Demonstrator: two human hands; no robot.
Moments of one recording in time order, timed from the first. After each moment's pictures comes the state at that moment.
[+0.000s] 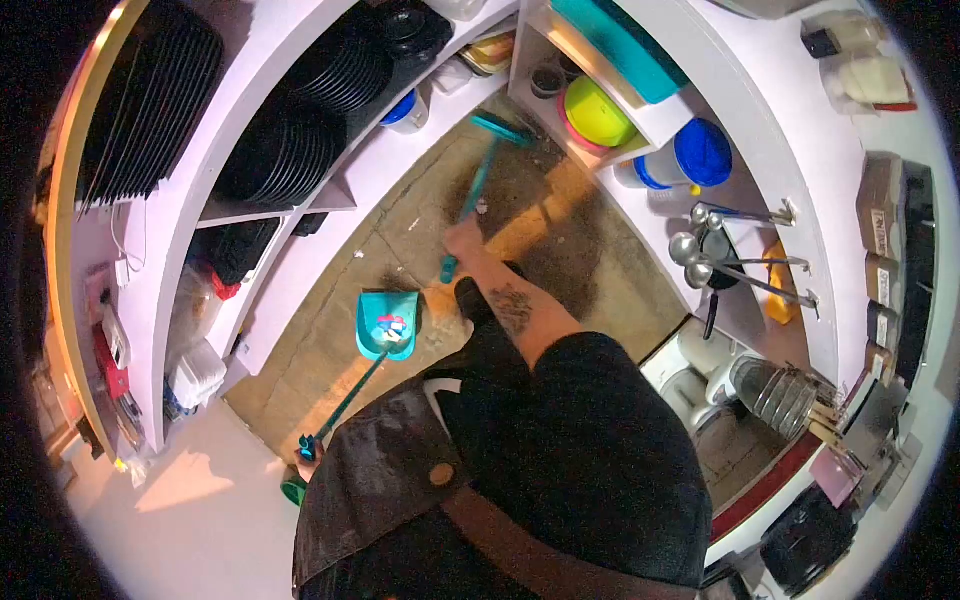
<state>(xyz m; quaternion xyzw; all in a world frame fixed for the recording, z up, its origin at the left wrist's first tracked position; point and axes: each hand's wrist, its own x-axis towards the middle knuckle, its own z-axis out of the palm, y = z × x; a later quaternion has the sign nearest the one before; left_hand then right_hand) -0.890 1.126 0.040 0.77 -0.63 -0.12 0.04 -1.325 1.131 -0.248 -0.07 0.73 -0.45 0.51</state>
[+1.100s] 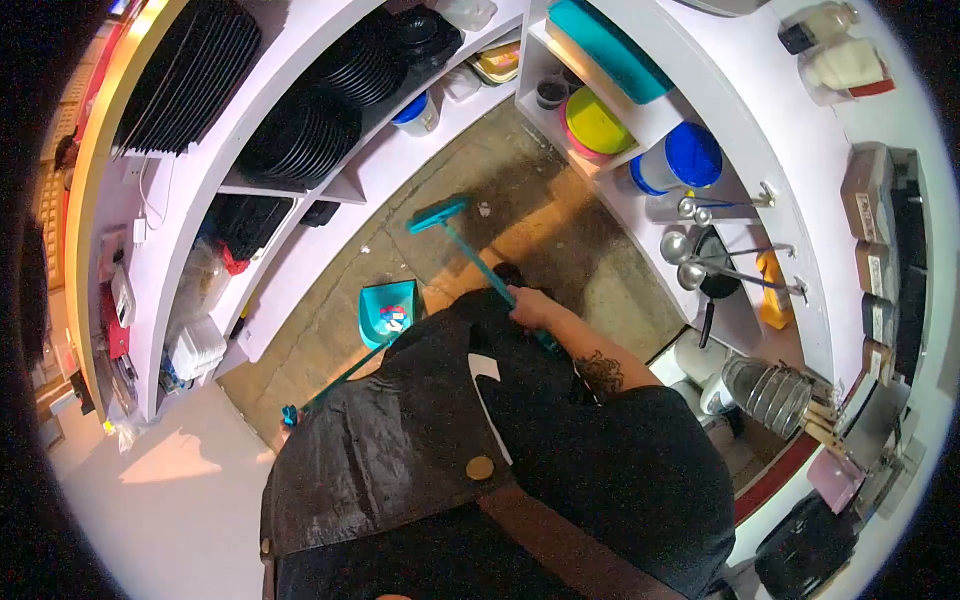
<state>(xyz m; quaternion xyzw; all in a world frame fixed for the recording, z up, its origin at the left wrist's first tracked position) -0.830 1.128 0.002 0.77 -0.62 -0.09 0.12 -1.333 1.302 -0.049 -0.33 0.72 -0.12 0.60</state>
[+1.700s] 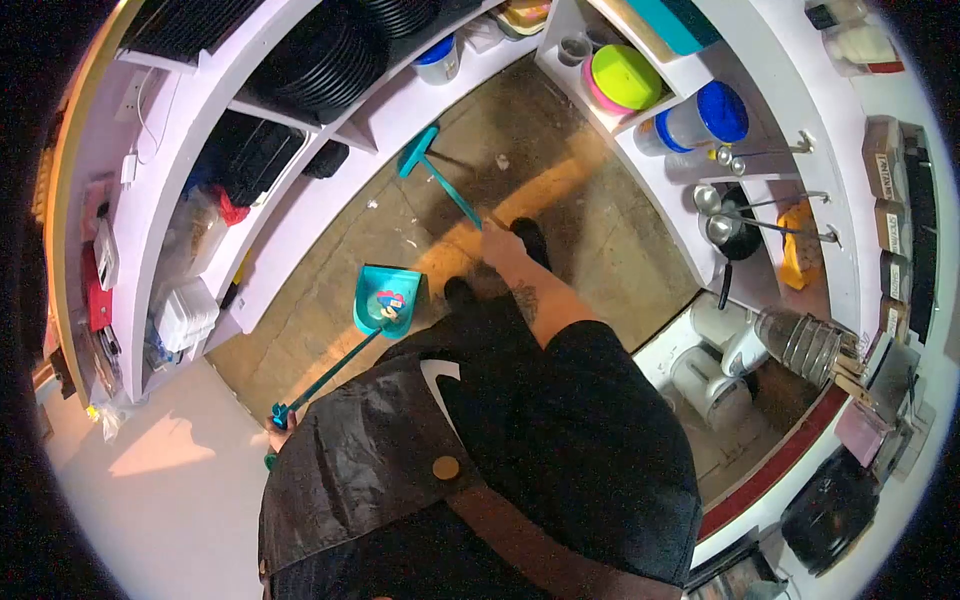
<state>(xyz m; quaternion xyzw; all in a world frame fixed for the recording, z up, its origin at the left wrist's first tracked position) -0.720 1.122 0.029 0.72 -0.68 -0.12 0.06 -1.209 1.221 -0.156 -0.42 0.77 0.03 0.47</state>
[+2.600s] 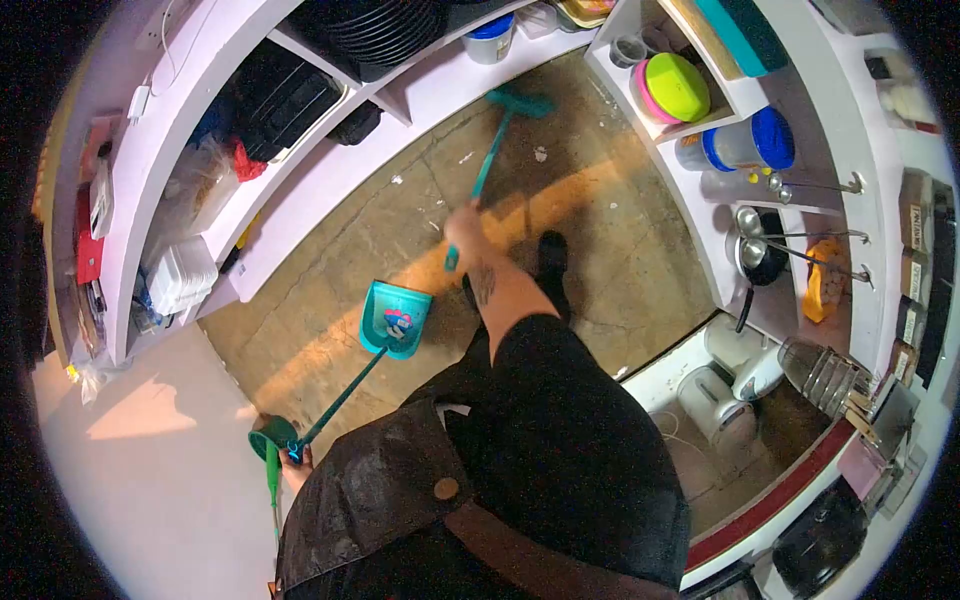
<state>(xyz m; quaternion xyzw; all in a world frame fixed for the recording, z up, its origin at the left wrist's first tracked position) -0.642 1.180 0.033 0.75 -0.65 -0.13 0.02 -1.093 1.099 -0.283 -0.54 0.76 0.14 0.34</state>
